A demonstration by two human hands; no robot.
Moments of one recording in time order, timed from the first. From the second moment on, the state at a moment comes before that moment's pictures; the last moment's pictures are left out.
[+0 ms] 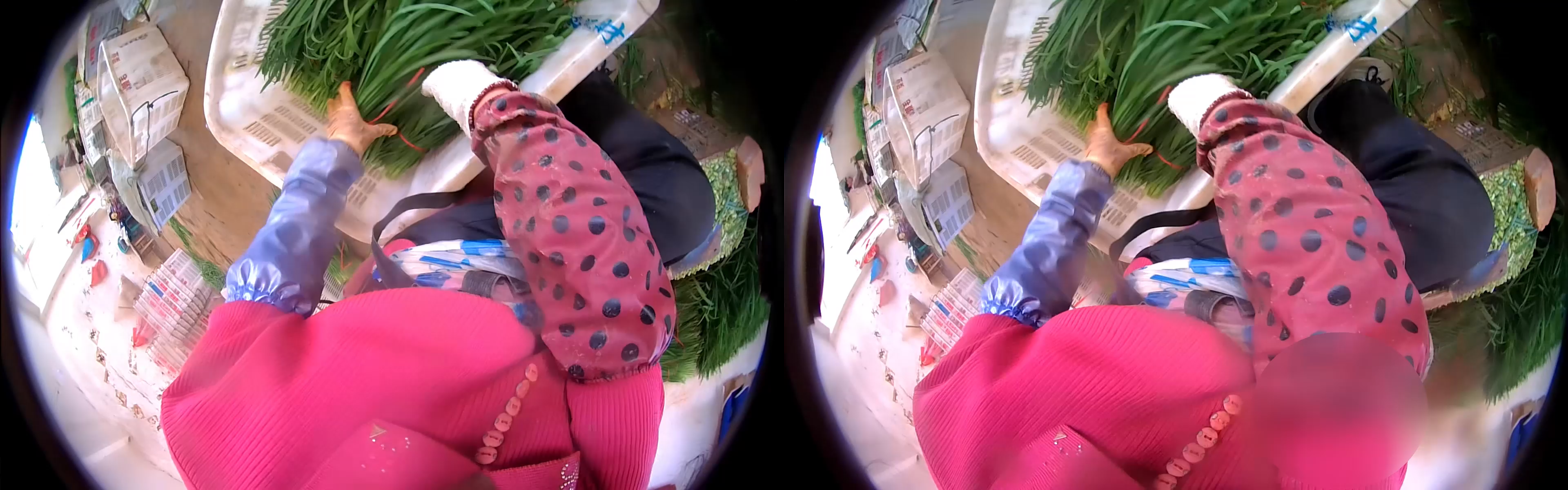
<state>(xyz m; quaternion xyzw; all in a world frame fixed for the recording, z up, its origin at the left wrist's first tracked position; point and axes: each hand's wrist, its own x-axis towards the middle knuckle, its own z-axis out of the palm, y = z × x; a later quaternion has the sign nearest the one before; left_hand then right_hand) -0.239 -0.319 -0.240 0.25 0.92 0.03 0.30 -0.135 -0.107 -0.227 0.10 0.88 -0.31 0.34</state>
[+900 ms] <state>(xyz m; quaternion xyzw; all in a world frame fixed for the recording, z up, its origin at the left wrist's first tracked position) -0.208 -0.315 -0.262 0.44 0.73 0.18 0.48 -0.122 -0.112 -0.243 0.03 0.86 -0.30 0.42</state>
